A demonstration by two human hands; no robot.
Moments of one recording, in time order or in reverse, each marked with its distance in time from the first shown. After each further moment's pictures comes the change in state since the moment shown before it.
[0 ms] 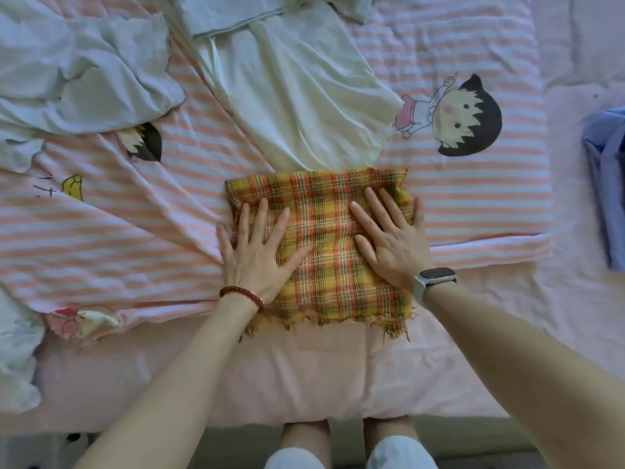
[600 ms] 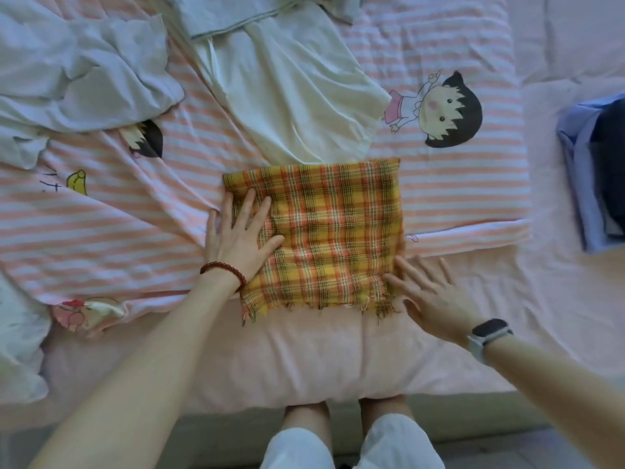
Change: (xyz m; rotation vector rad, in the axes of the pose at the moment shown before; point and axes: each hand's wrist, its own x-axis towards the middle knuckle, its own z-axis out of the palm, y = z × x) left_hand 0.008 -0.028 -0.016 0.050 -0.076 0.063; right_hand -0.119 0.034 0.004 -0.097 -0.330 -0.071
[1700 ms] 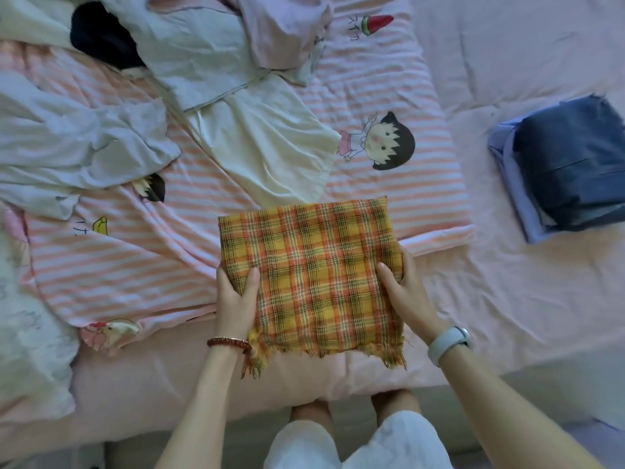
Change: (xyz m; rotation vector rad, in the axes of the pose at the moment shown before) left_hand -0.104 0.068 -0.062 -1.163 0.255 -0.349; right_hand -0.032 -0.036 -0.065 1.513 0.526 0.336
